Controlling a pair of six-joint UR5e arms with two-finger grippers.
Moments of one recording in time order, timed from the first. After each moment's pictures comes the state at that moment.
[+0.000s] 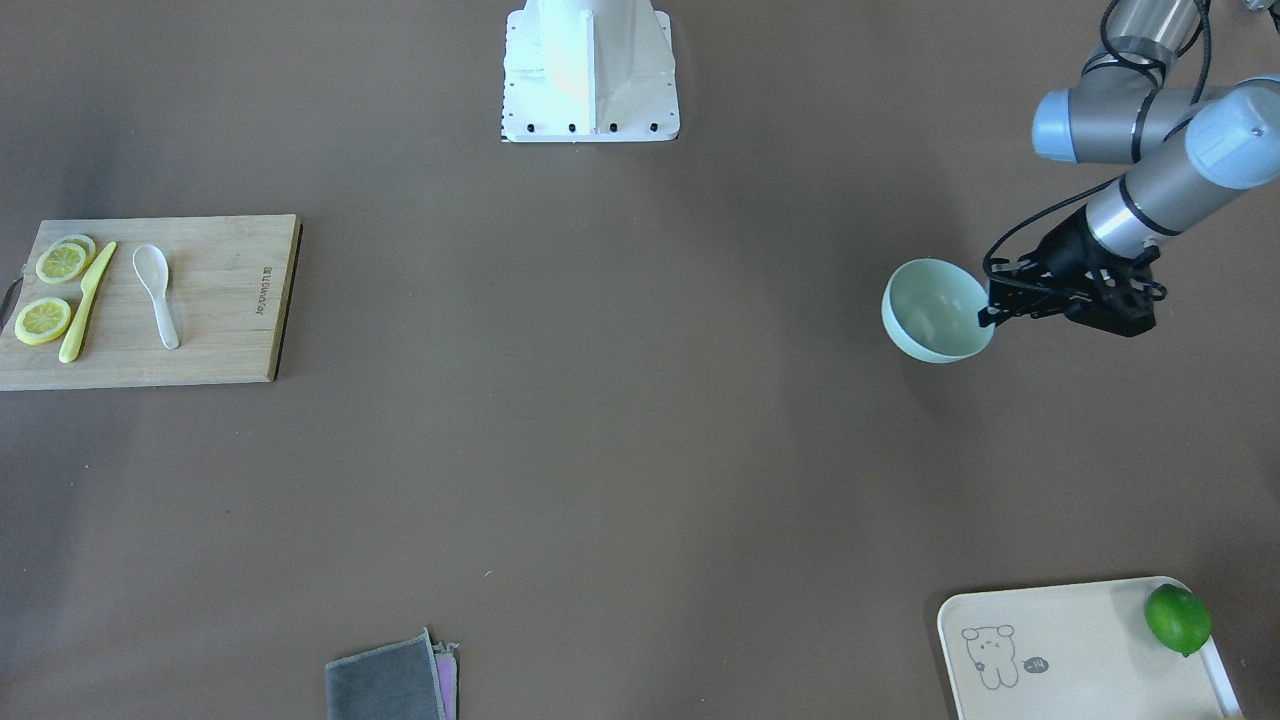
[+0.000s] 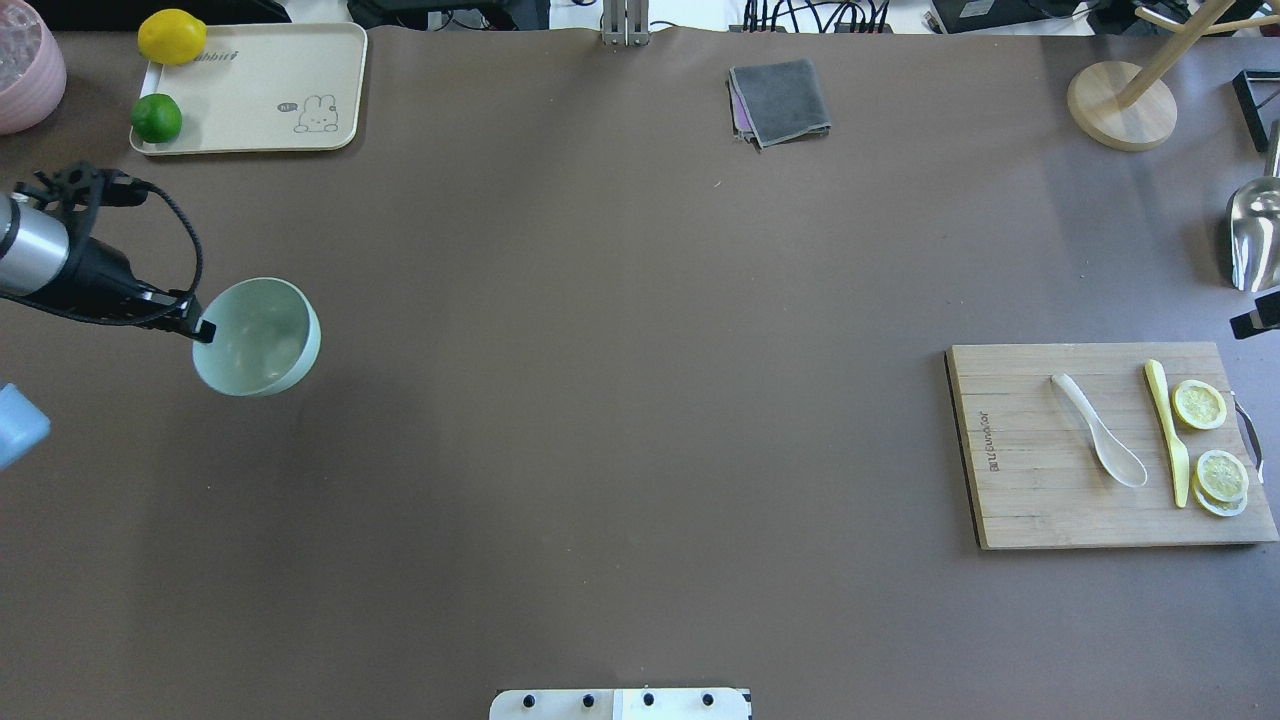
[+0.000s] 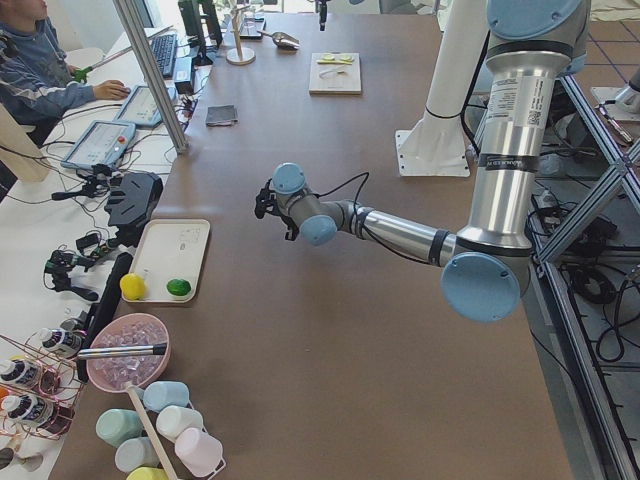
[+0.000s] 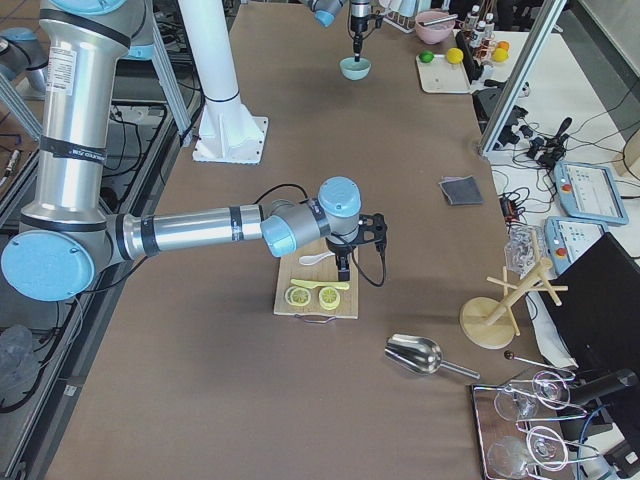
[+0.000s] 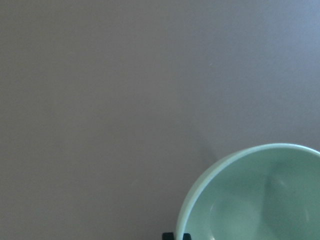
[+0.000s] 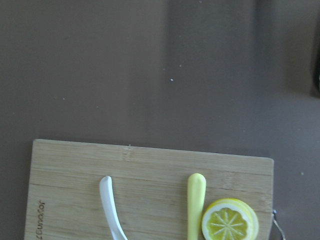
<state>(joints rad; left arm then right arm) -0.92 -1.72 -1.68 -2.18 -2.30 -0.89 1.24 -1.73 1.87 -1.20 2.39 0.52</state>
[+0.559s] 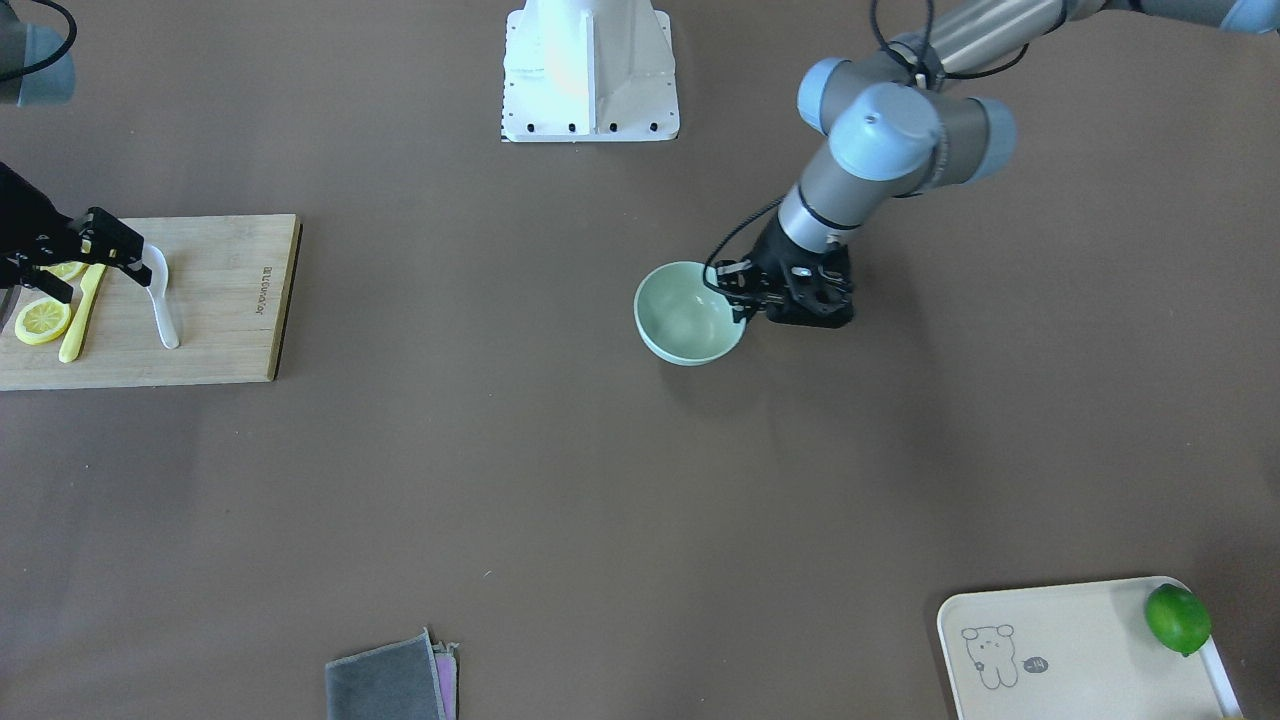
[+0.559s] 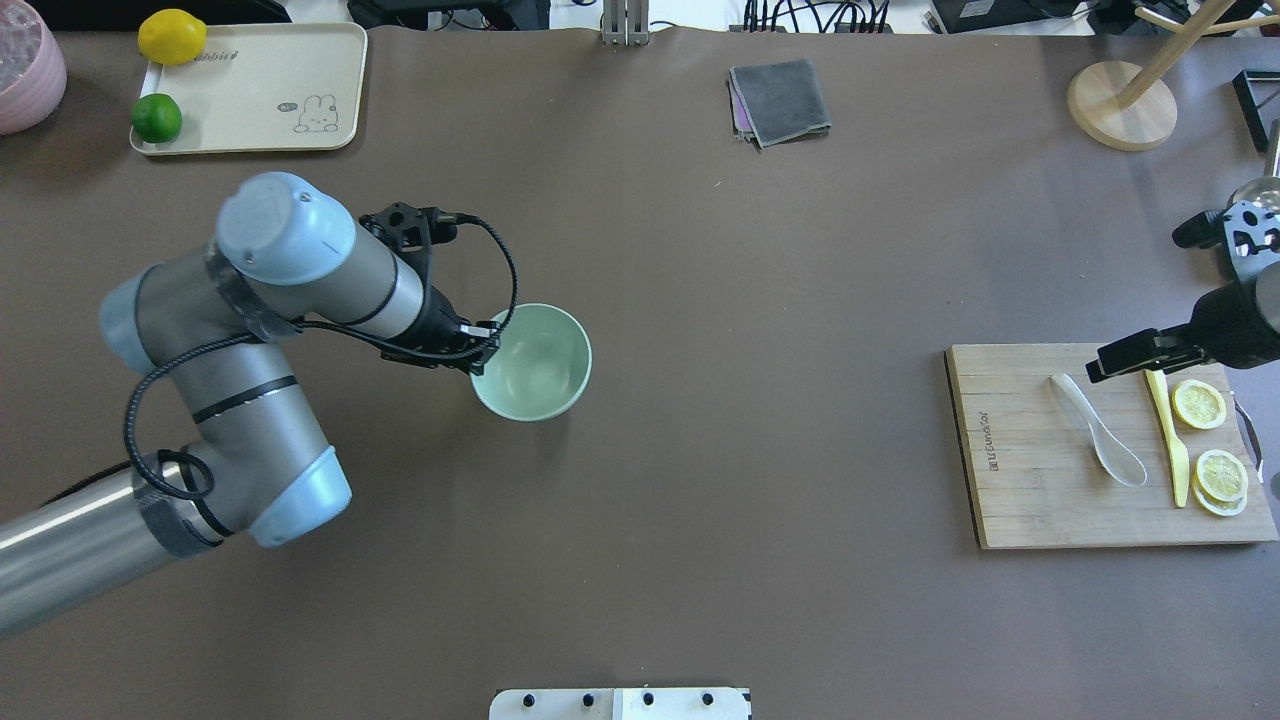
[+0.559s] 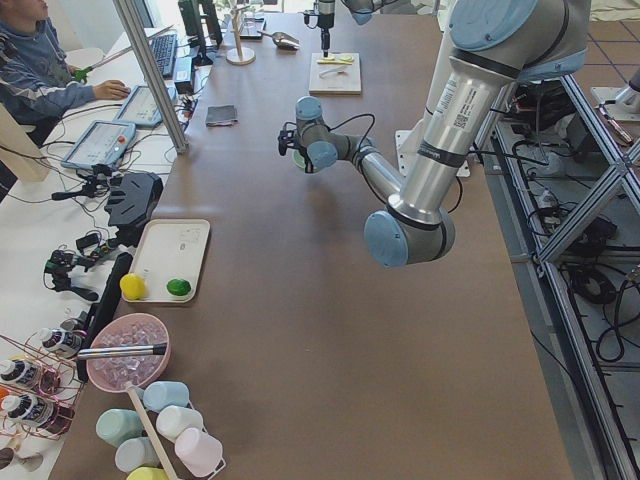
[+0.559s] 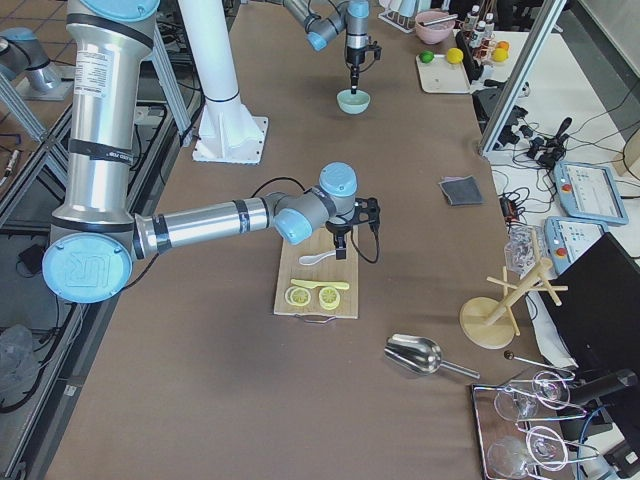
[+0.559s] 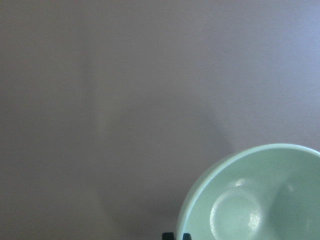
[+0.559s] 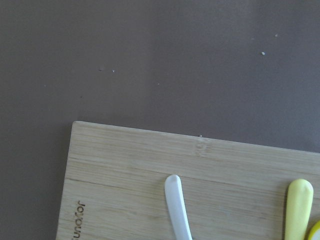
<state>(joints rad) -0.60 -2.10 -1.67 -1.88 -2.02 -1.23 0.98 -1.69 1.86 -1.10 2.25 0.69</state>
